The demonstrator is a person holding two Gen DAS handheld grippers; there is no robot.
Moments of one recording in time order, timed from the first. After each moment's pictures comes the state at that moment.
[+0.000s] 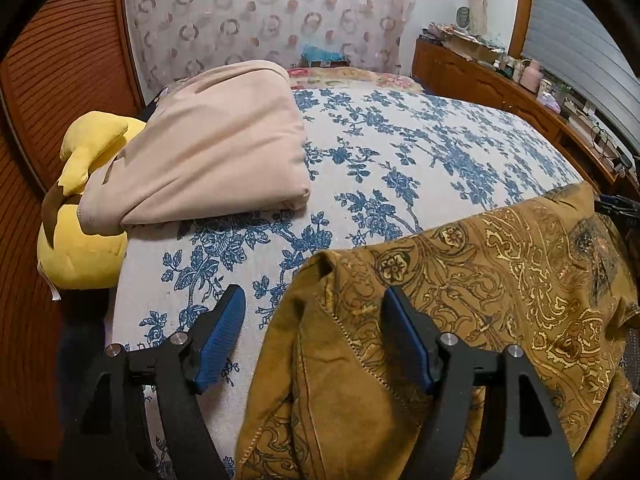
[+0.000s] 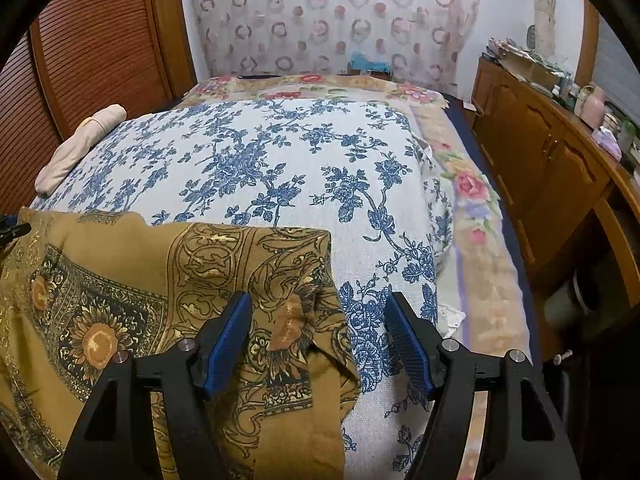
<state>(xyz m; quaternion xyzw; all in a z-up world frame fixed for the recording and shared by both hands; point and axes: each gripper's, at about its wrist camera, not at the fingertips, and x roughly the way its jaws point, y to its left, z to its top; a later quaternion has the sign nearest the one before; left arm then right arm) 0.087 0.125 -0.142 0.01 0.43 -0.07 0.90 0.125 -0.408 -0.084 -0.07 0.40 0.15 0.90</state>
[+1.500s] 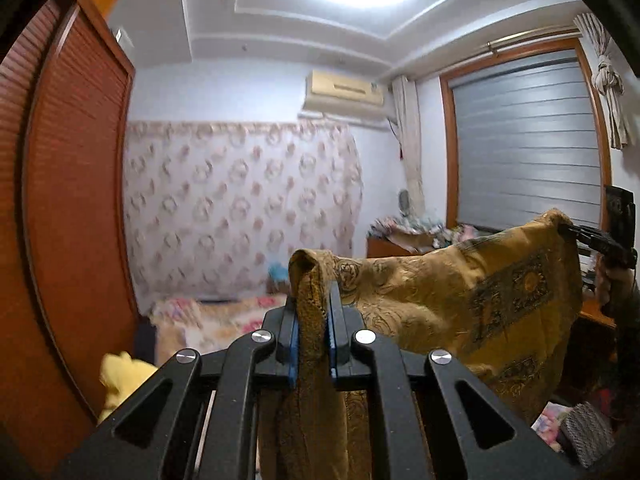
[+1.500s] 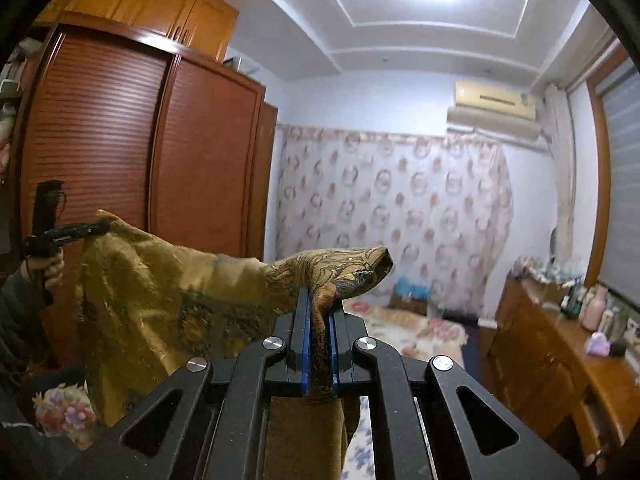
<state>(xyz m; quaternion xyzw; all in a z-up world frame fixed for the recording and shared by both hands) -0.021 0.142 0.197 0.00 0.07 -0.13 0.99 -0.012 -0.408 0.236 -0.10 0.06 0.26 0.96</state>
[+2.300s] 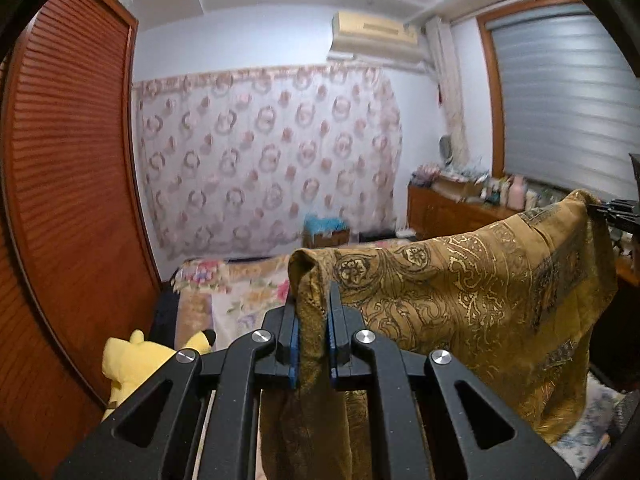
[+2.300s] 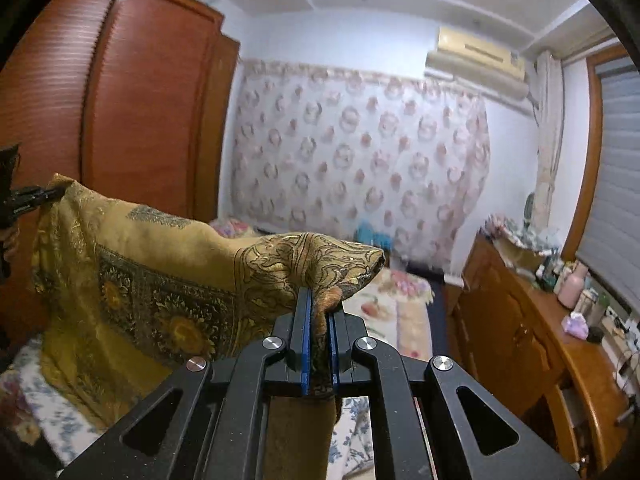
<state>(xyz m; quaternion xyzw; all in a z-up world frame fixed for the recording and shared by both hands) 0.191 0.146 0.092 0.04 0.17 -0.07 0.98 0.153 -0.345 0.143 -0.16 0.19 0.17 0.95</state>
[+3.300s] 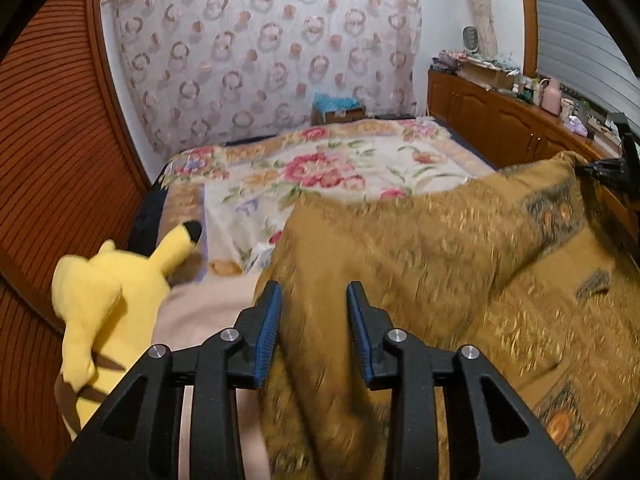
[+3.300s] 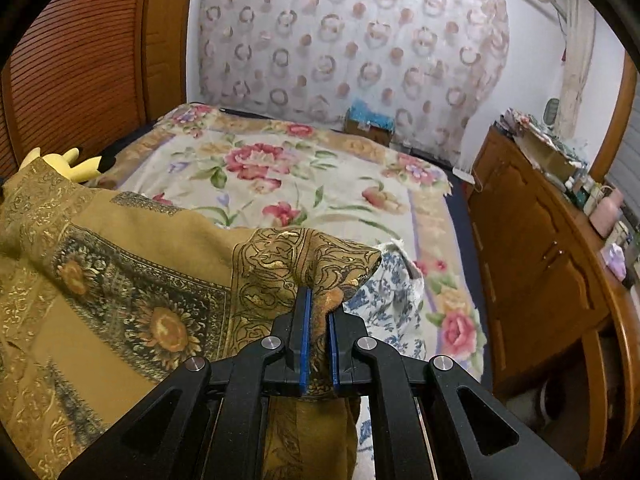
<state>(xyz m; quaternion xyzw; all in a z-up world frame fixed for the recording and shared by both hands) 0.290 0.145 -0.073 0.06 0.36 -0.05 0.93 0.360 -0.263 0.048 -0.16 0.34 0.13 0.92</state>
